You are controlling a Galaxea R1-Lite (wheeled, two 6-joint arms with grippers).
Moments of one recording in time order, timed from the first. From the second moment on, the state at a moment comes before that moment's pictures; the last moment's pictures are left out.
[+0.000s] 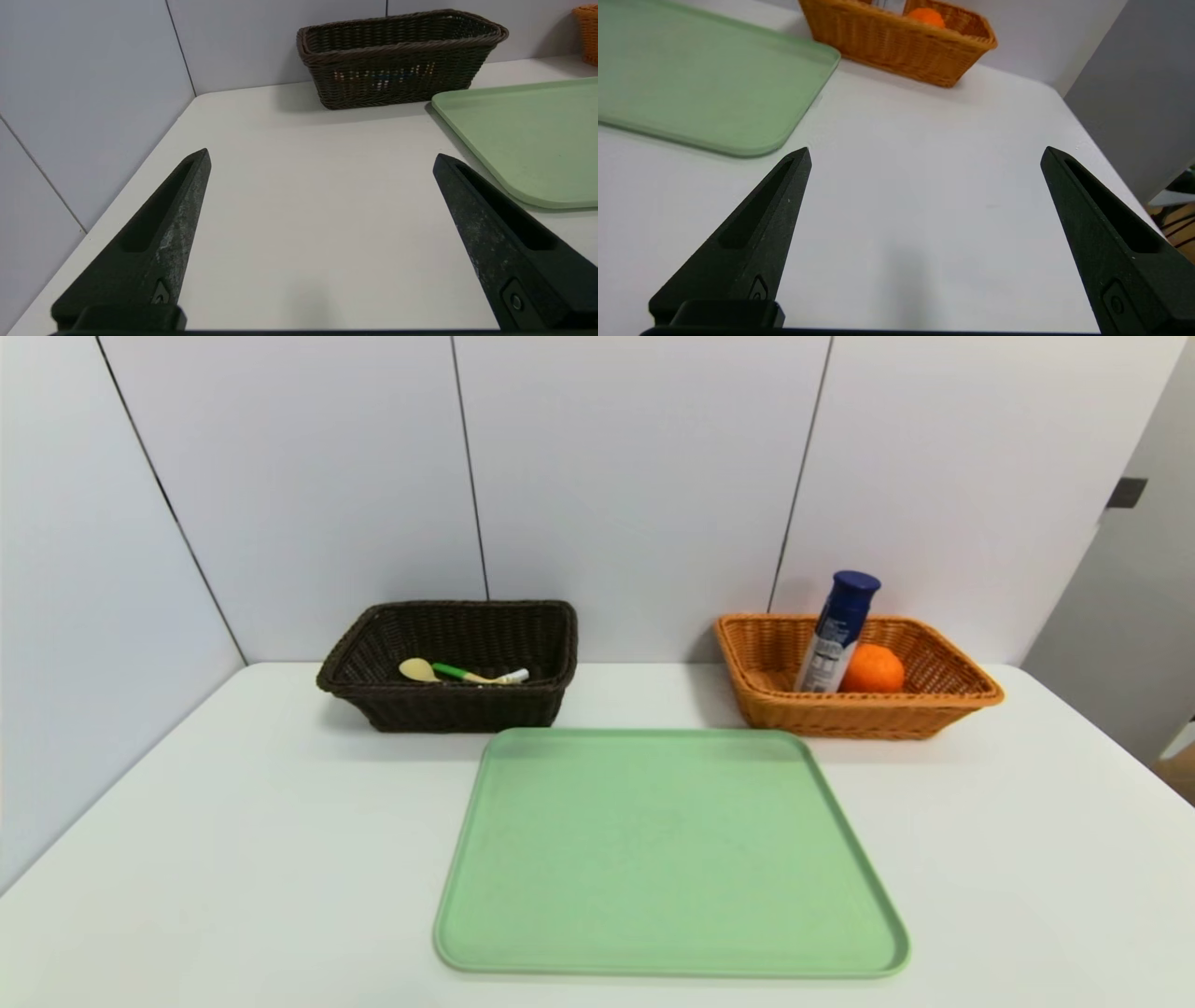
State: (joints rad) left arm 0.00 0.00 0.00 -0.18 -0.02 0.09; right arm 0.00 0.00 0.00 -0.03 0.06 -0.26
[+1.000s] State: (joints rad) left arm 0.00 0.00 0.00 -0.02 0.04 -0.10; right arm 0.00 0.00 0.00 -0.01 0.00 0.02
